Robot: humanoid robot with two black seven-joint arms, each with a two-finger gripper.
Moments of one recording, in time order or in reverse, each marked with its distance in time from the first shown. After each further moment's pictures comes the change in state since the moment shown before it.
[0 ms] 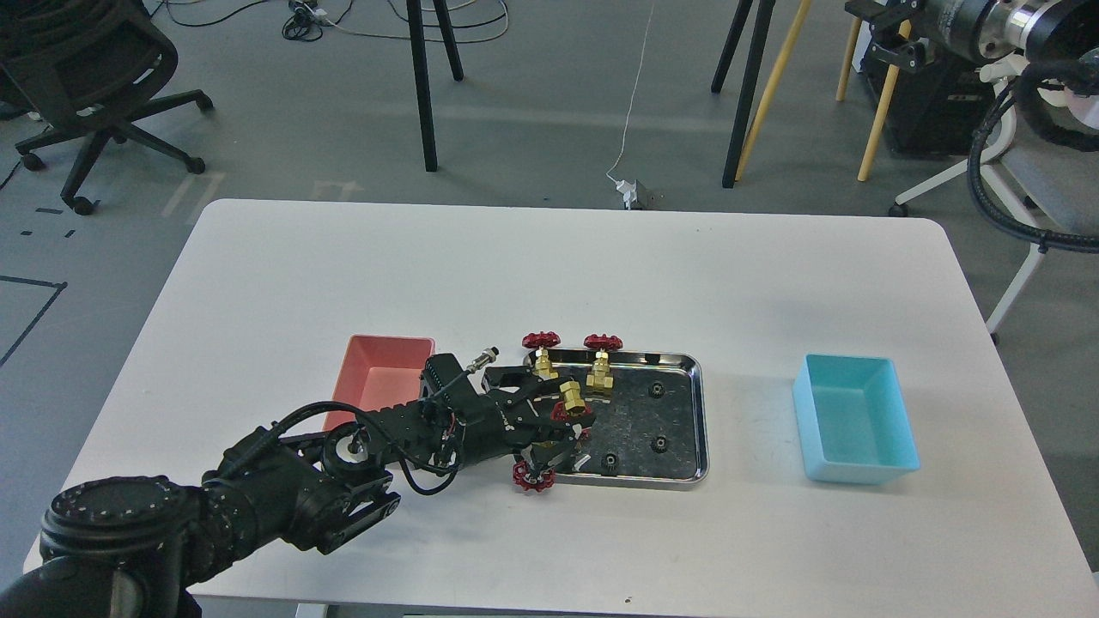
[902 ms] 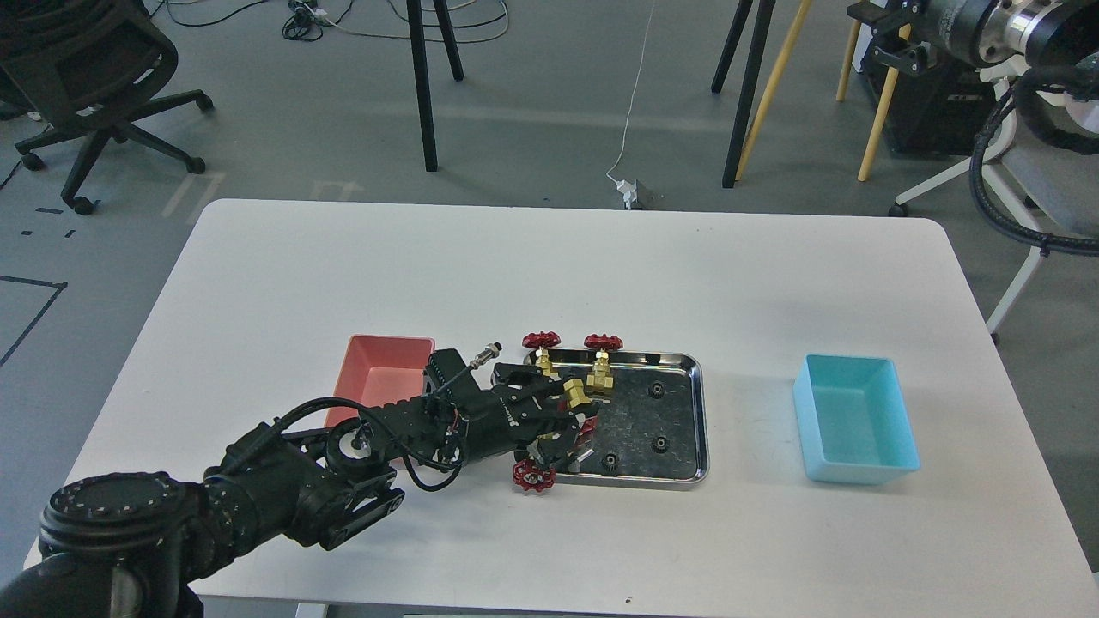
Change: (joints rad) left arm -0.010 0.000 -0.008 -0.028 -0.003 0.000 0.000; right arm -0.007 0.000 0.000 -0.004 -0.018 0.000 0.005
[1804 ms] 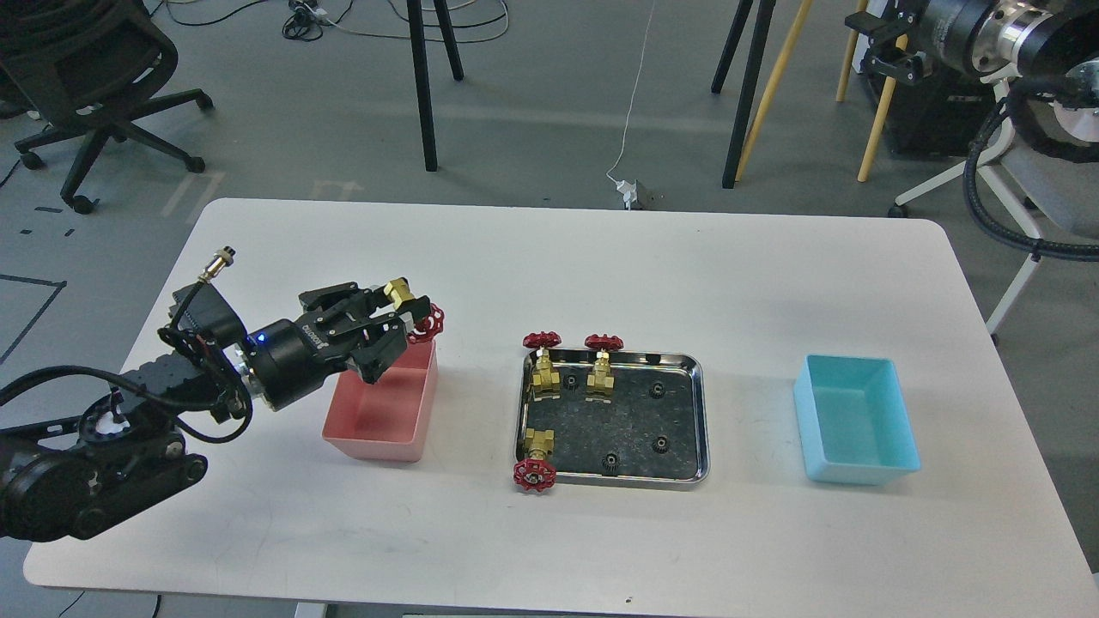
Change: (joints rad) left arm 0.075 0.703 -0.169 -0.622 -0.234 0.000 0.000; right arm -0.013 0.023 -0.003 -0.031 0.000 0.002 0.006
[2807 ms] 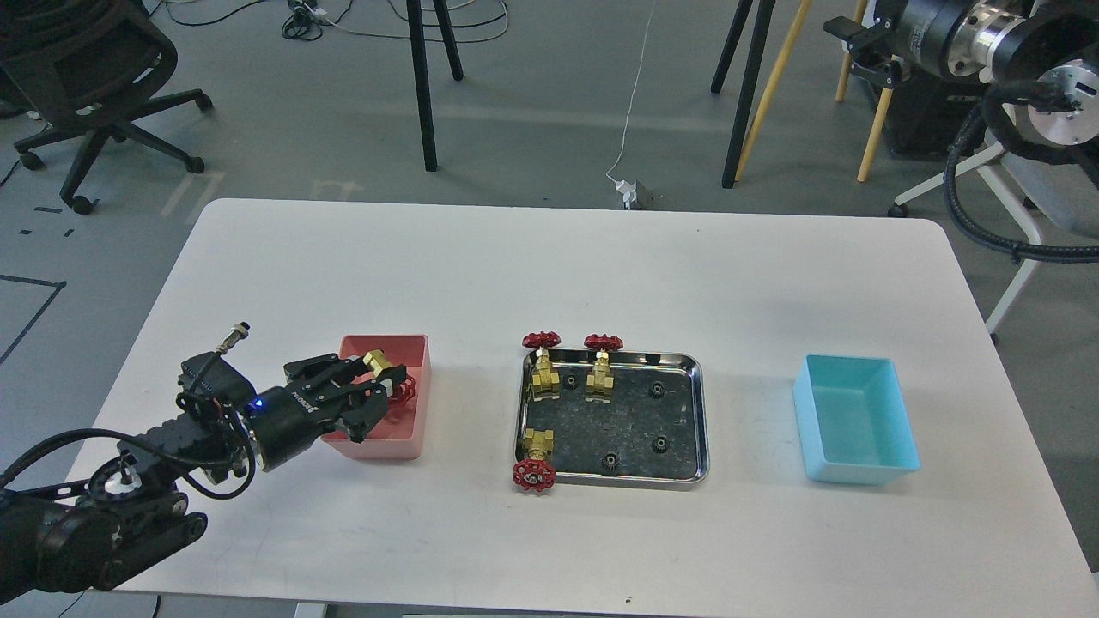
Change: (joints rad) left arm 0.114 -0.123 -0.003 0.221 0.030 0.000 0.000; right arm 0.001 0.030 0.000 0.000 -0.014 -0.004 0.000
